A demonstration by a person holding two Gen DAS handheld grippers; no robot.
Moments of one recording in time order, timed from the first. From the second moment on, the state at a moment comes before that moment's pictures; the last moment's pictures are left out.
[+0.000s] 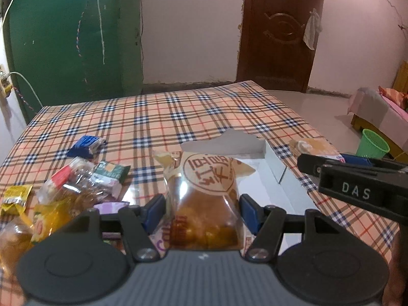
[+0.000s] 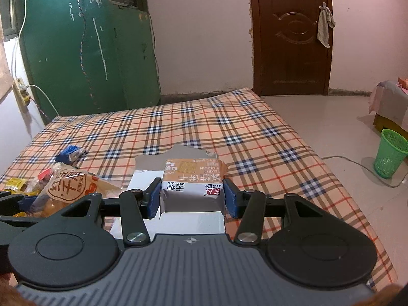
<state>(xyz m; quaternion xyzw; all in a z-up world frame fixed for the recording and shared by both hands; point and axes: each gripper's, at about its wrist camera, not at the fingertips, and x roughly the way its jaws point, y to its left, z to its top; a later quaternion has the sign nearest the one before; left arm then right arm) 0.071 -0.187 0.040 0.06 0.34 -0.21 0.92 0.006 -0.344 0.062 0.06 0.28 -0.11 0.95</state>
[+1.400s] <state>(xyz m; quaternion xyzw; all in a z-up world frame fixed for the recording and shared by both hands) 0.154 -0.236 -0.003 0.04 0.36 -0.24 0.90 0.119 -0.359 0.030 0.03 0.33 -0.12 0.94</state>
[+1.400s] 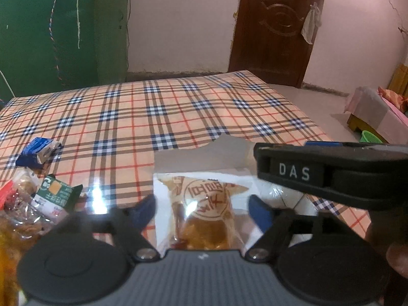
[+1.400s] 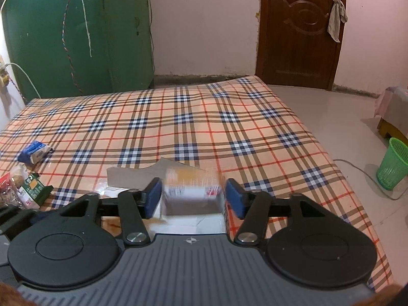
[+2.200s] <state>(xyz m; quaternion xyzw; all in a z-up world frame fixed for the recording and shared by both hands) 0.093 -0.148 0.035 0.05 0.37 -0.12 0.92 0.032 -0.324 0.068 0.04 0.31 -0.11 0.94</state>
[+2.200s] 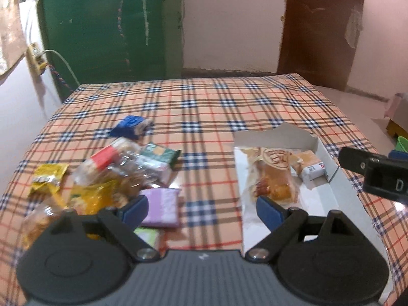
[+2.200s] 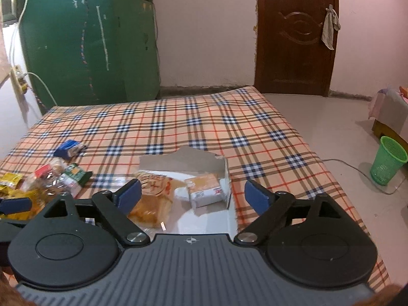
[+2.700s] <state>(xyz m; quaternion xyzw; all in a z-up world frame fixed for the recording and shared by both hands) 0.070 -0.103 0.039 0.03 0.37 -0.09 0.93 0.023 -0.280 0.058 0.03 0.32 -0.08 0.94</state>
